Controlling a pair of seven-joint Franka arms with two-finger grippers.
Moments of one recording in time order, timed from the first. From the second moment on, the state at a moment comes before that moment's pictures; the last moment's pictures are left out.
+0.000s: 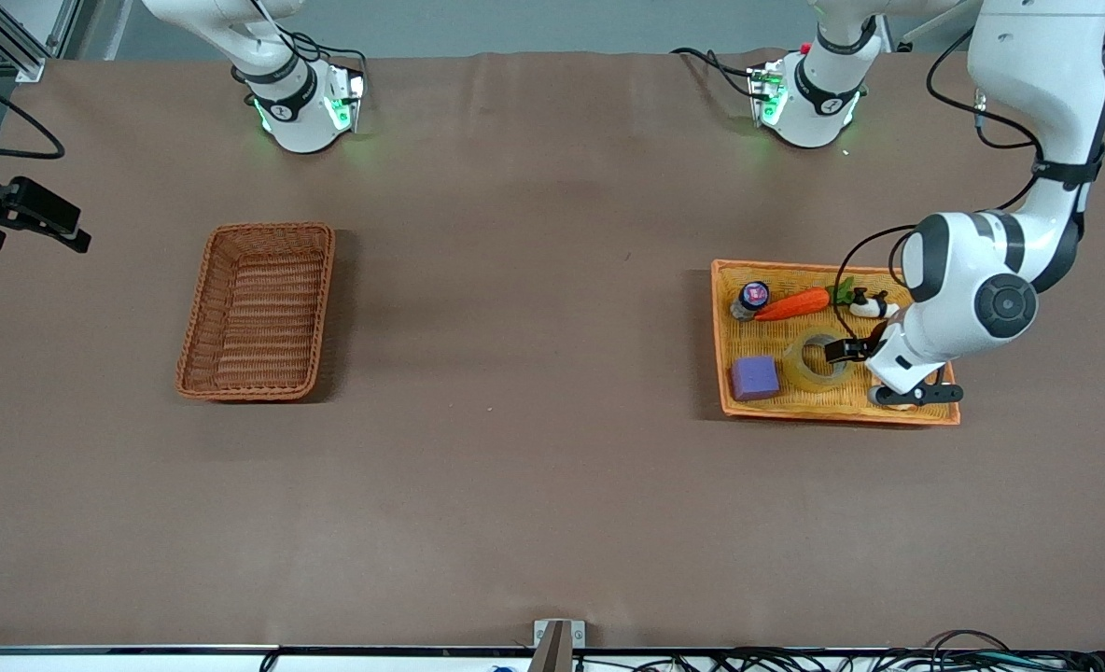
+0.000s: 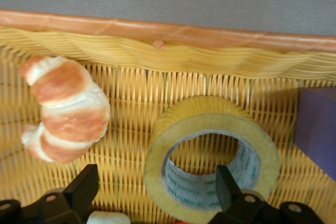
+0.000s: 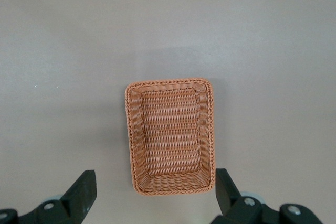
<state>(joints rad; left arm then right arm) -0.06 0.39 0.01 -2.07 -0.01 2.32 -0.06 0.08 0.02 -0.10 -1.46 0.02 1.48 0.03</state>
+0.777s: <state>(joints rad) -0.06 0.44 0.01 -2.12 -0.01 2.45 -0.06 0.08 0.02 -0.10 -1.46 0.02 1.48 0.03</state>
